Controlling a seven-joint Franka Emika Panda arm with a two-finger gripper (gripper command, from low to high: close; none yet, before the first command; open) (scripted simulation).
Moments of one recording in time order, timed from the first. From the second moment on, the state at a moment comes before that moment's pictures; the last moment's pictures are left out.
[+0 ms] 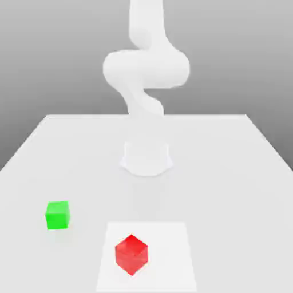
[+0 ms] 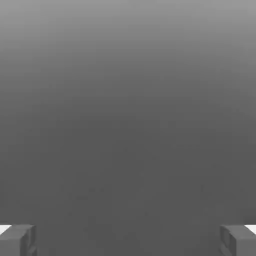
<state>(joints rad) -0.04 -0.71 0.03 -2.33 -0.01 2.34 0.87</state>
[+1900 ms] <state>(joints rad) -0.56 0.07 -0.11 -2.82 0.03 2.89 1.37</state>
